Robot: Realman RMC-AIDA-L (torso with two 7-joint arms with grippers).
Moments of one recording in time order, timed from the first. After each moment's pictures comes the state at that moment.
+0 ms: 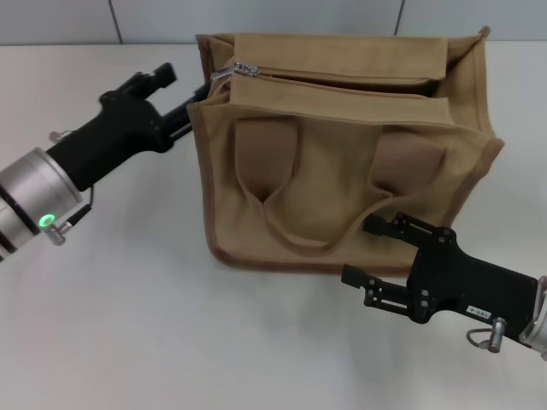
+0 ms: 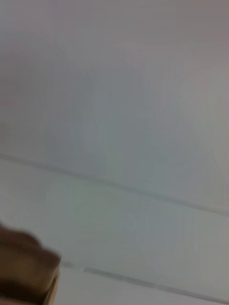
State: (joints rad) left arm -0.54 -2.08 0.73 0.22 1.37 1.37 -0.91; right arm 0.40 2.09 -0.65 -0.17 -1.81 -1.60 0.69
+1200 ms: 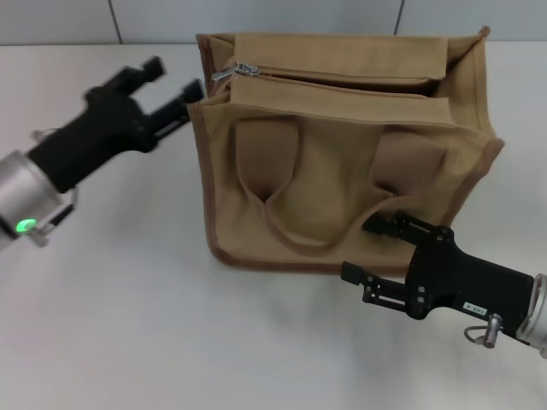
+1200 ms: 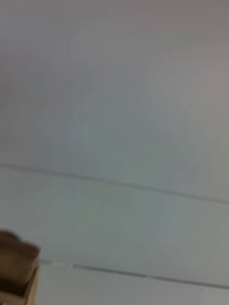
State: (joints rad) left arm -0.48 -2.07 0.84 0.28 1.26 1.41 -0.91; right arm 0.41 2.09 -0.65 -0.17 -1.80 -1.55 0.69
